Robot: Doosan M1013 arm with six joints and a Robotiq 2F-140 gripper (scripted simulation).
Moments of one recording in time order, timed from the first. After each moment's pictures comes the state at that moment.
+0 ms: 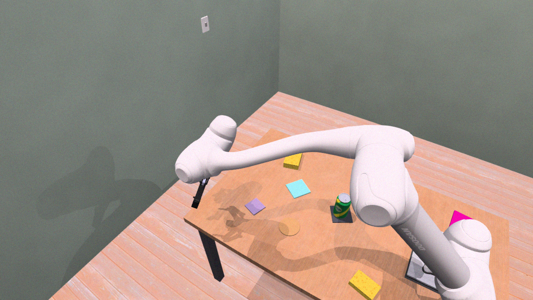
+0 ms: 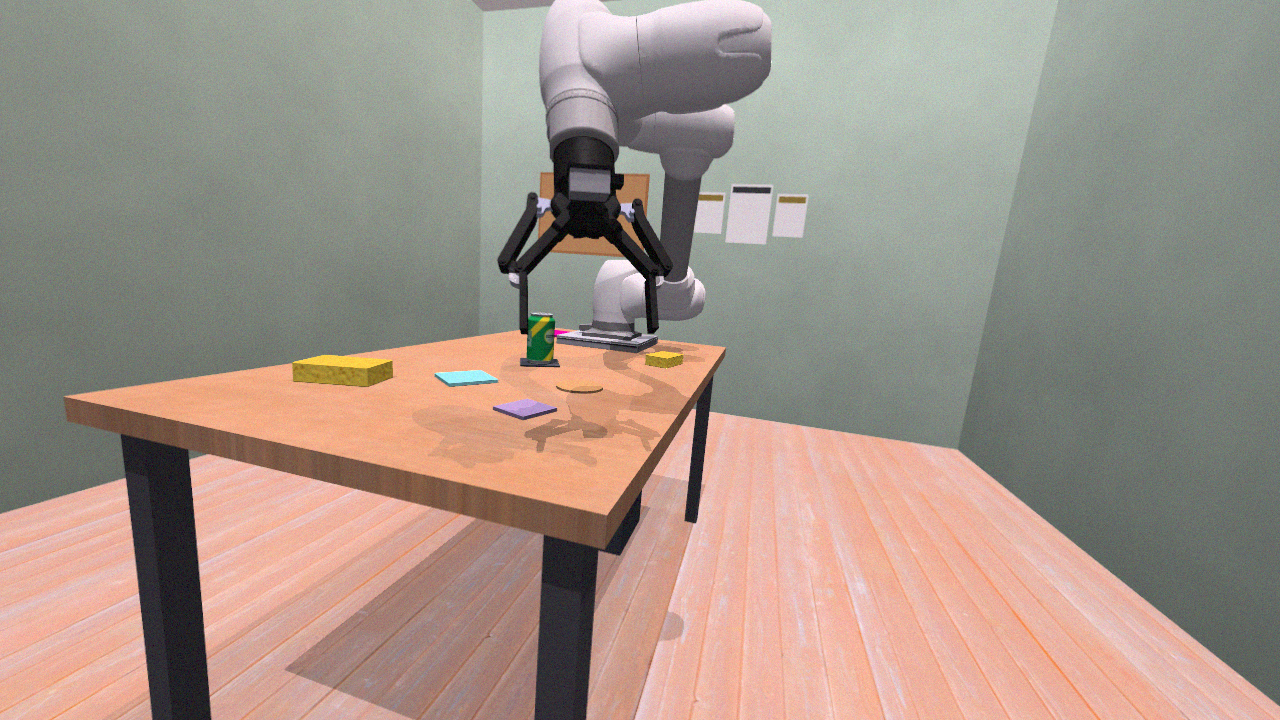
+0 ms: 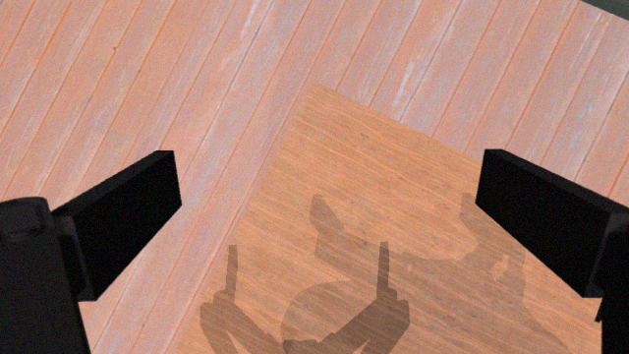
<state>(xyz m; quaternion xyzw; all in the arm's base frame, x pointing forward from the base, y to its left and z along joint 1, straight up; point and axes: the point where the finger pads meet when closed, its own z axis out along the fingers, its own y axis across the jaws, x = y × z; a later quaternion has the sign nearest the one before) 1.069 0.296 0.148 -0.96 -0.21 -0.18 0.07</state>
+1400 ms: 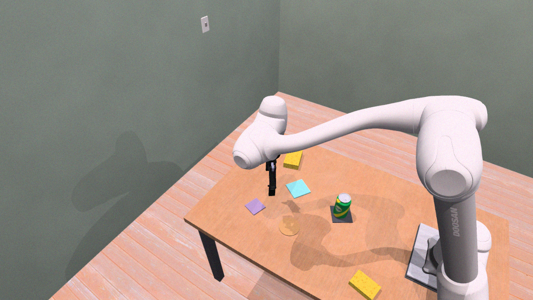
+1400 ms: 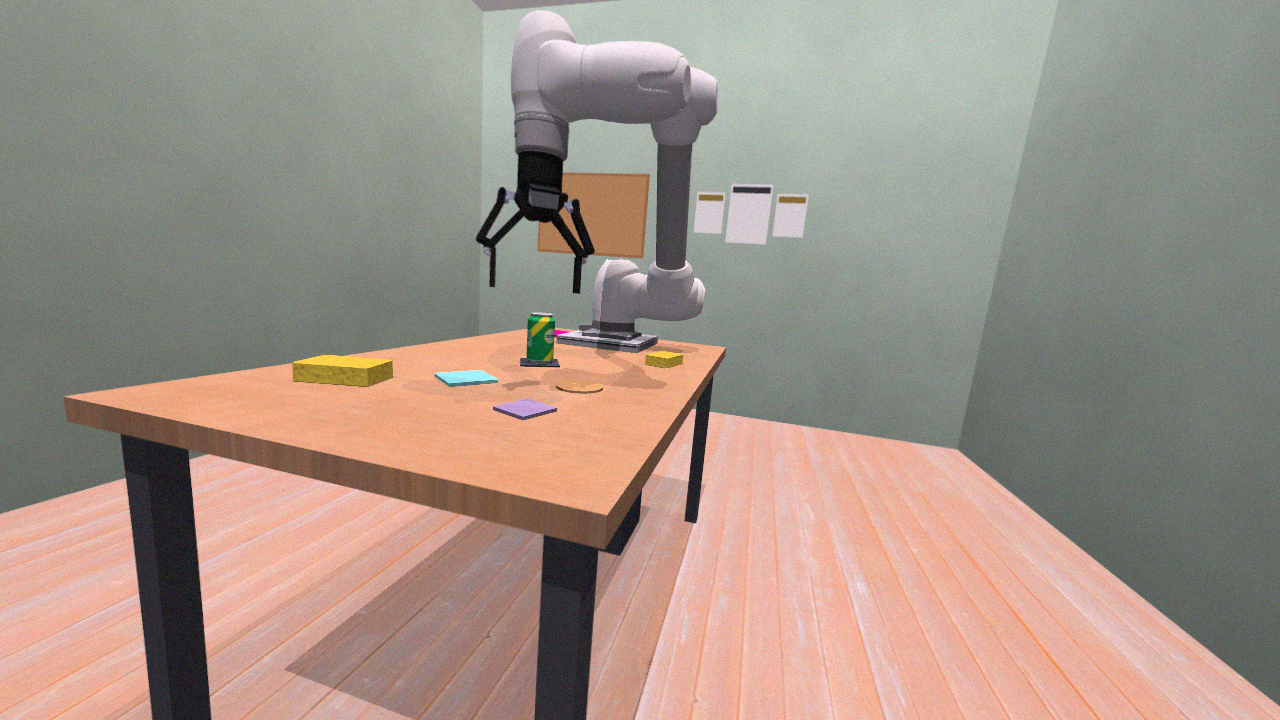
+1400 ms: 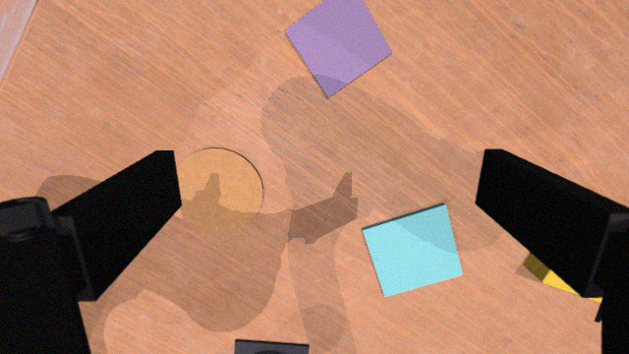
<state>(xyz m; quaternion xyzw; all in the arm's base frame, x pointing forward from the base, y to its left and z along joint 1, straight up) 0.818 0.099 0.180 -0.95 -0.30 -0.01 0.00</state>
